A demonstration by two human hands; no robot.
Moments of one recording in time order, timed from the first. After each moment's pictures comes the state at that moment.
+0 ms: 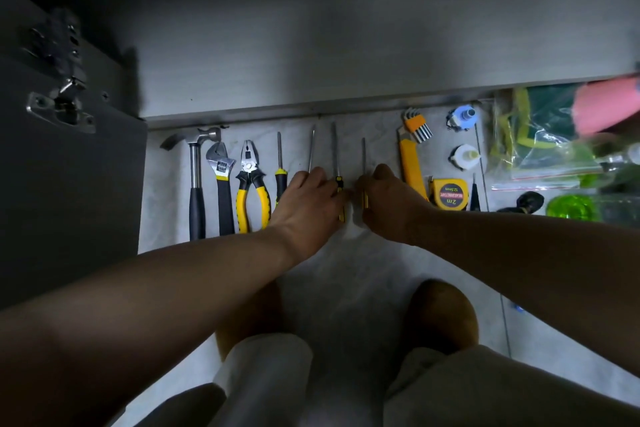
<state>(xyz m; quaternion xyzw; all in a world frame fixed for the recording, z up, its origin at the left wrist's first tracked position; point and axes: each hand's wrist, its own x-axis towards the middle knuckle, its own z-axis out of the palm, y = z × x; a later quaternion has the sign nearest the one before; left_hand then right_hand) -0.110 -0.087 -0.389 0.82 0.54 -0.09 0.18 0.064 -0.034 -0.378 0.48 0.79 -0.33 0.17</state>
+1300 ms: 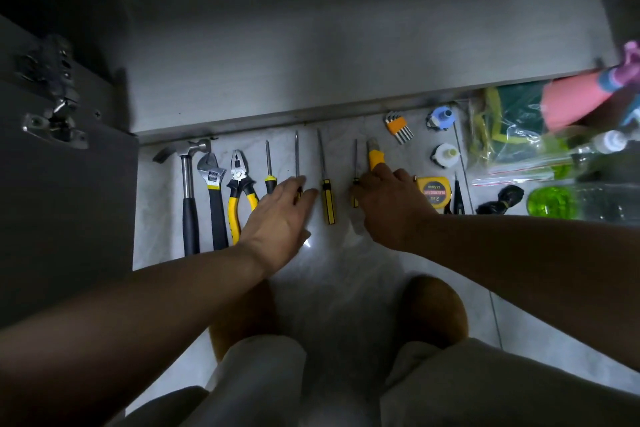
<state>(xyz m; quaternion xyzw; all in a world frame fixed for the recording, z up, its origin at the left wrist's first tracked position) -0.136 -0.111 -0.390 0.77 0.59 -0.05 0.23 0.081 -0.044 -0.352 0.40 0.88 -0.12 0.24</state>
